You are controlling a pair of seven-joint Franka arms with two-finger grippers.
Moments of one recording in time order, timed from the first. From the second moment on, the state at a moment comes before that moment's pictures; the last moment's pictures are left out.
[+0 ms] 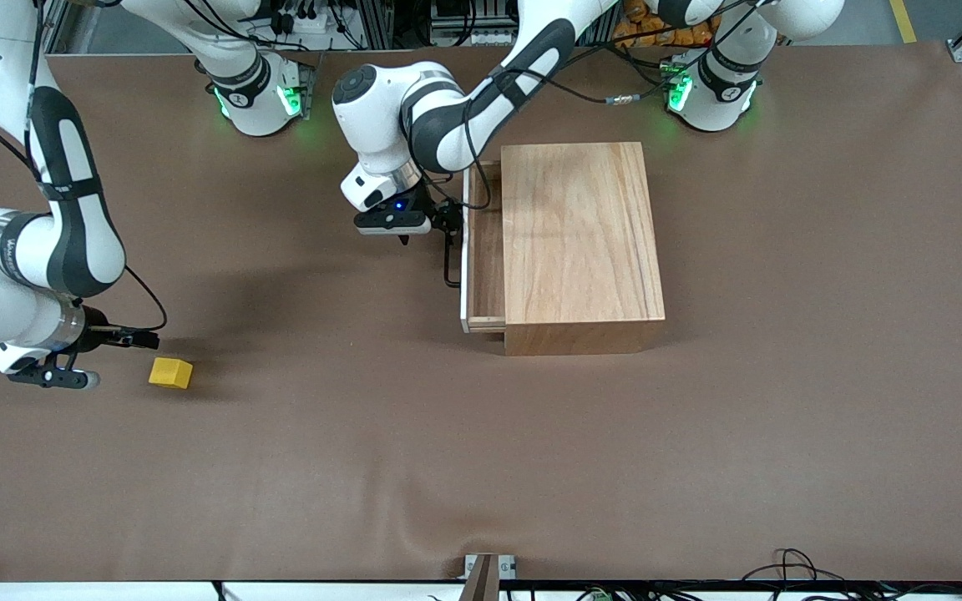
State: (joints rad) left arm -1.10 0.85 0.01 -1.13 0.27 1.92 -1.07; right arm -0.05 0.44 -0.14 -1.85 0.04 2.19 -0.09
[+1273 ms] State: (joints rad) left arm -1.09 0.86 0.00 -1.10 0.11 1.98 -1.07; right arm -0.01 0.63 -0.14 -1.88 0.14 2.52 -0.12
